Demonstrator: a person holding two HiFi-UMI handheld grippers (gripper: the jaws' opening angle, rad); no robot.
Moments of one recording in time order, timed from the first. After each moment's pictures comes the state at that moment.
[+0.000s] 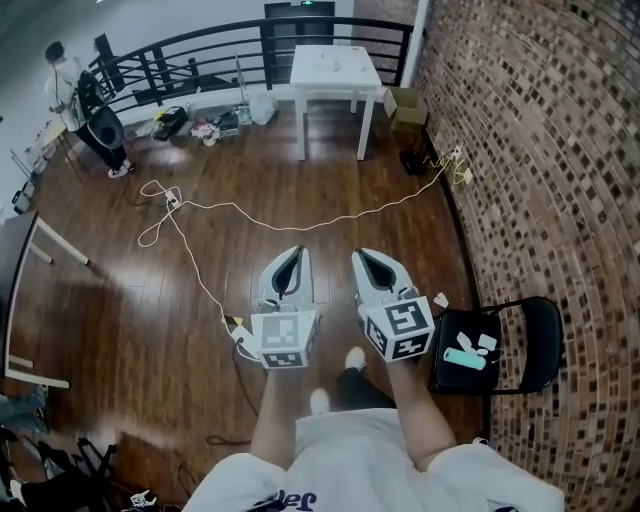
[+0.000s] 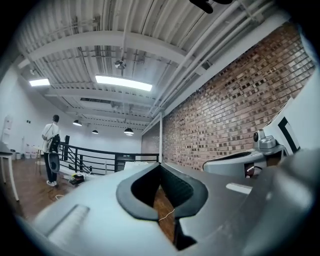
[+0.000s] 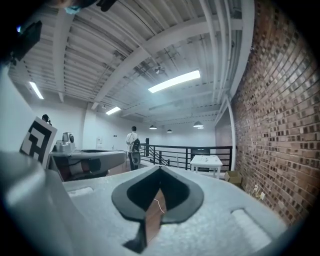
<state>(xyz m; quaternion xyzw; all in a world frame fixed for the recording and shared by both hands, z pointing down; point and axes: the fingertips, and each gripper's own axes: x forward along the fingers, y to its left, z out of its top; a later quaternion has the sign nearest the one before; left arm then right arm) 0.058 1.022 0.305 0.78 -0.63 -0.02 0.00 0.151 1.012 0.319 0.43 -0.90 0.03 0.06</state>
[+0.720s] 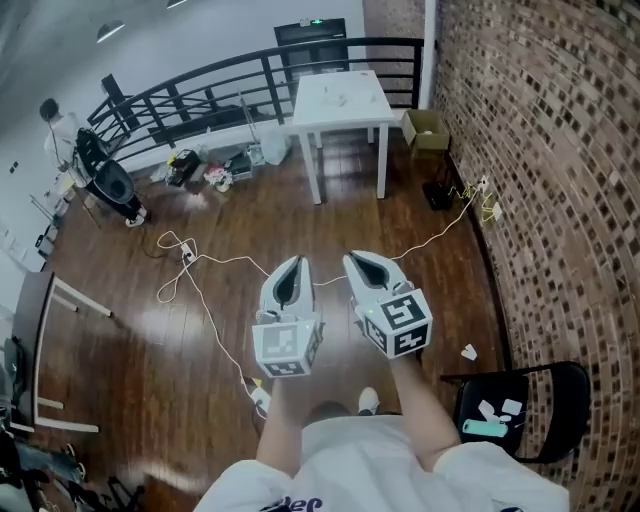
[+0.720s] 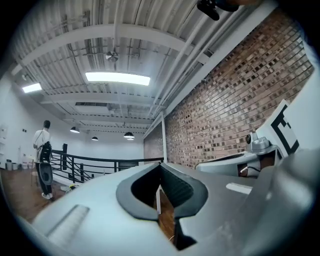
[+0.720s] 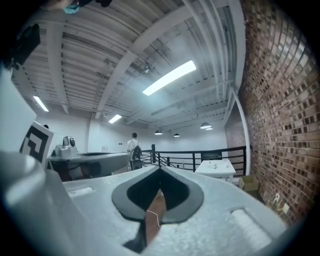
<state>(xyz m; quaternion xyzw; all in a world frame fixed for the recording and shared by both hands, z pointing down) 0.076 0.741 0.286 0.76 -0.64 -0.01 -0.03 0.153 0.721 0.307 0.38 -0.93 0.04 0.02</state>
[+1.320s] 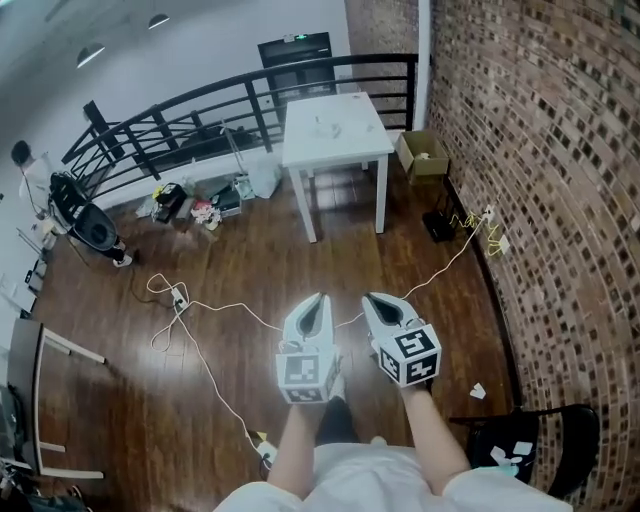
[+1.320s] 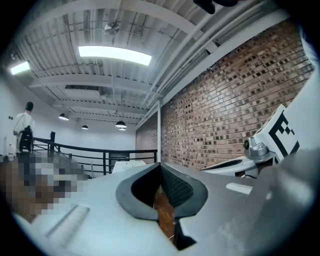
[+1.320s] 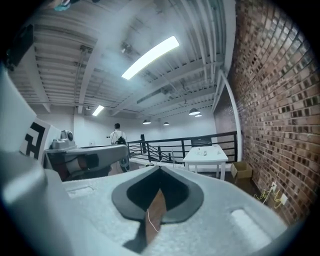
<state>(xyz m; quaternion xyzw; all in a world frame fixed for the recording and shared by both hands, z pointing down) 0.074 0.538 0.337 0.80 -0.60 0.01 0.01 0.148 0.527 0.380 0.42 -0.90 0.10 0.07</state>
